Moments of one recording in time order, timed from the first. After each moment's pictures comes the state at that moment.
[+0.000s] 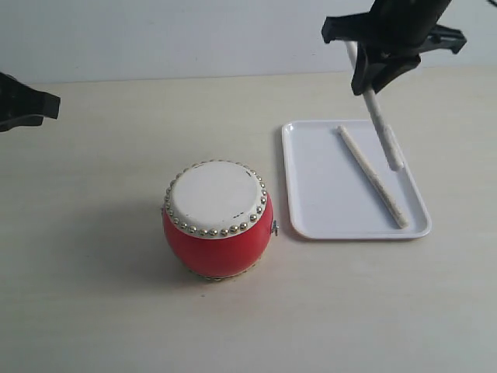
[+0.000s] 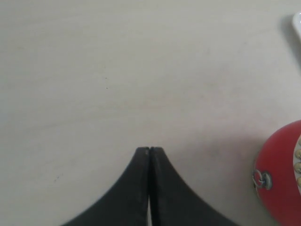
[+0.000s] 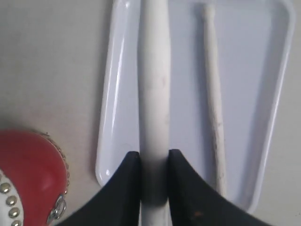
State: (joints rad) left arm -0.22 1.34 -0.88 -0.18 0.48 0.18; right arm 0.24 1.96 -1.72 0.18 1.22 0.08
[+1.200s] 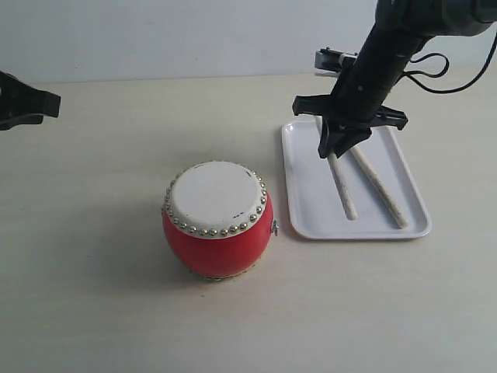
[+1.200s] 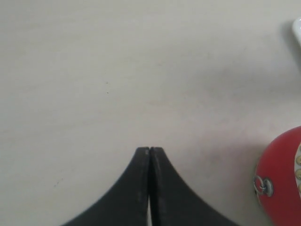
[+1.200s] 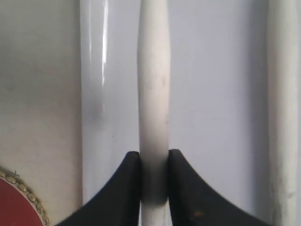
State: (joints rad) left arm -0.22 1.34 -0.87 -0.18 0.45 0.18; right arm 0.24 2.24 -1.72 0.31 1.08 0.01
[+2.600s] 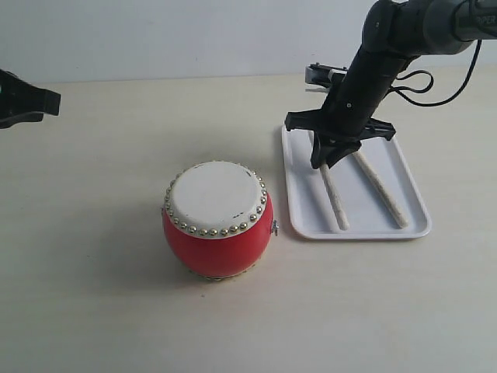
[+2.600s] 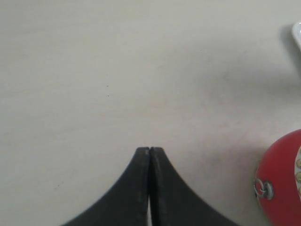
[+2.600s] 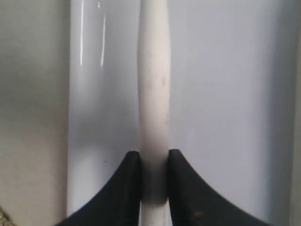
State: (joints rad) left arm -0.22 1.34 -0.87 -0.18 0.44 0.18; right arm 0.27 2.29 -1.70 0.31 1.00 -0.01
